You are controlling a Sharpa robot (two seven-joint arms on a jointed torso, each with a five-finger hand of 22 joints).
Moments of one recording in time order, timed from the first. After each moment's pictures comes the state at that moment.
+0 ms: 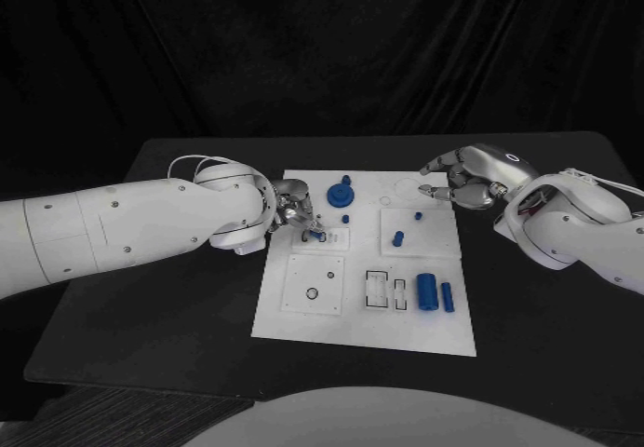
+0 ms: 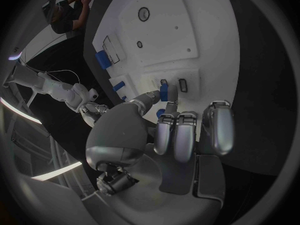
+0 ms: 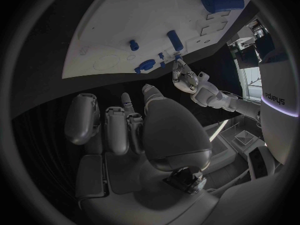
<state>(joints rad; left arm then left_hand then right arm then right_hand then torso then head) 1.36 -0.73 -0.21 1.54 -1.06 -0.02 -0.47 1.09 0.00 0.45 0.00 0.39 1.00 0.07 0.32 0.87 1.47 -0.02 1.57 1.31 1.47 -0.06 1.57 1.31 0.05 1.38 0.05 1.41 1.31 1.31 -0.94 -0.21 1.53 -1.41 -0.50 0.01 1.32 0.03 0.00 0.26 0.41 0.78 0.12 0.18 0.11 1.47 0.00 1.57 1.31 1.46 -0.06 1.42 1.31 0.08 1.45 0.05 1.18 1.31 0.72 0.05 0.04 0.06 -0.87</state>
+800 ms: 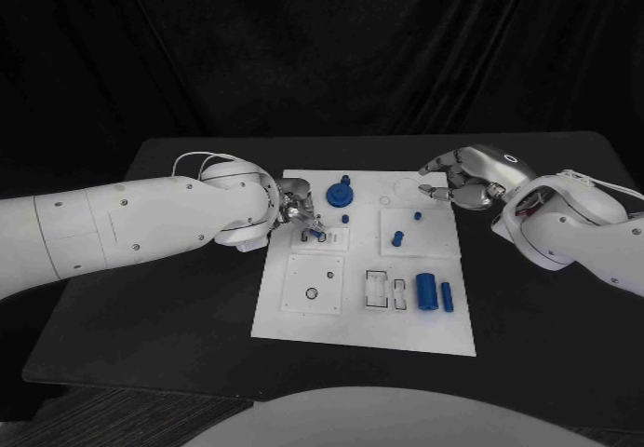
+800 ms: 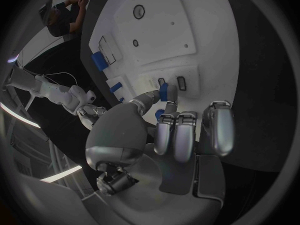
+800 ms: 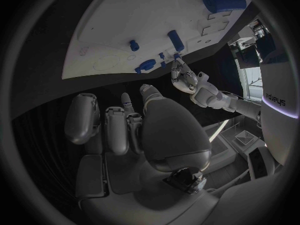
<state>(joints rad) 1.36 -0.70 -0.21 1.52 -1.08 0.01 -0.49 1.09 0.00 0.45 0.01 0.38 1.00 0.08 0.33 0.88 1.46 -0.02 1.57 1.31 1.47 -0.07 1.57 1.31 0.05 1.39 0.05 1.41 1.31 1.31 -0.93 -0.21 1.52 -1.41 -0.52 0.01 1.35 0.03 0.01 0.25 0.49 0.78 0.12 0.17 0.10 1.47 0.01 1.57 1.31 1.46 -0.06 1.43 1.31 0.08 1.45 0.05 1.17 1.31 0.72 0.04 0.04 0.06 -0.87</state>
